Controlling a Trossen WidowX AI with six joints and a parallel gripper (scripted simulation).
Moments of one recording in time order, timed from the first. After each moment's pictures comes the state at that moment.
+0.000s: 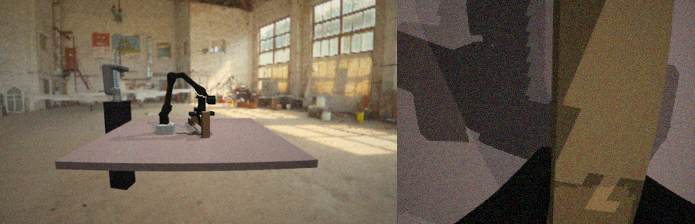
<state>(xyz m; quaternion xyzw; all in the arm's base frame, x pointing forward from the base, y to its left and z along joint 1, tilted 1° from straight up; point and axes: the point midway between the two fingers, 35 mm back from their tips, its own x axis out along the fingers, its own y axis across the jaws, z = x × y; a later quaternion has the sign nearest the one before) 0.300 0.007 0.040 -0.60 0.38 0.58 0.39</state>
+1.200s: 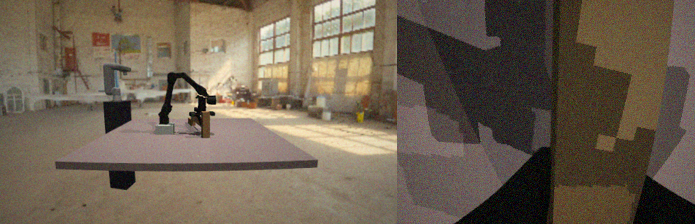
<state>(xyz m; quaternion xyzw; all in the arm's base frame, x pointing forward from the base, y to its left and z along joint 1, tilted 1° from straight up) 0.305 -0.003 0.040 -0.60 0.38 0.58 0.39</state>
